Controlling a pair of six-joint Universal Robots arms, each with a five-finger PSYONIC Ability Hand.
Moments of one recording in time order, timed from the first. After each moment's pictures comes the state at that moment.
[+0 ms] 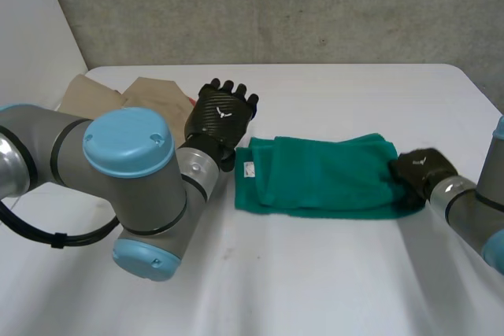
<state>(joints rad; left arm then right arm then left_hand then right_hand) 4.03 -2.13 -1.35 3.43 -1.68 3.65 1.71 -1.03 1.59 -0.08 1.41 2.56 0.19 0.21 0.21 0.20 0.05 0.95 1.18 1.18 1.19 0.97</state>
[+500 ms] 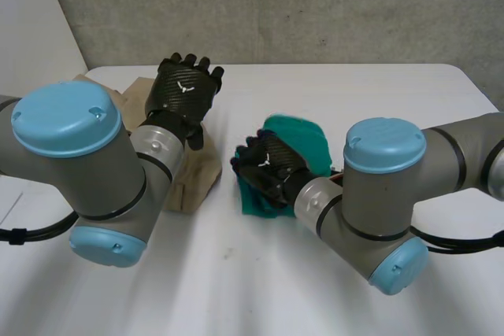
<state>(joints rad) 4.11 -1.99 -1.42 3.43 -1.68 3.63 2.23 -0.94 1.33 -0.12 1.30 2.42 0.19 0.21 0.21 0.20 0.05 0.37 0.47 0.47 0.50 0.34</state>
